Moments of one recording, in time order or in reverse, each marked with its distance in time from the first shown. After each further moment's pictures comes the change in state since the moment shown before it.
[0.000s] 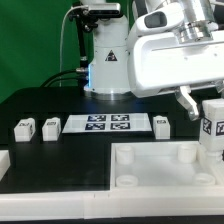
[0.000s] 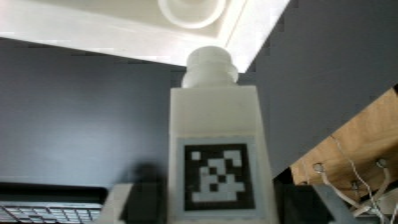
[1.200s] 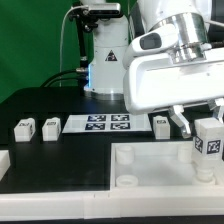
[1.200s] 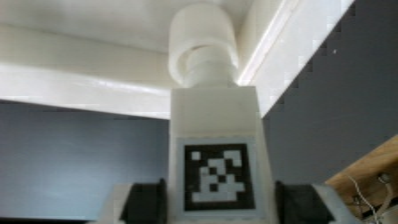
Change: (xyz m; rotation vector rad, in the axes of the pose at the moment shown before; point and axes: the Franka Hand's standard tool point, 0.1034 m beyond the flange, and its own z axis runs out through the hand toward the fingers) arm -0.027 0.004 0.019 0.003 -0.035 0.002
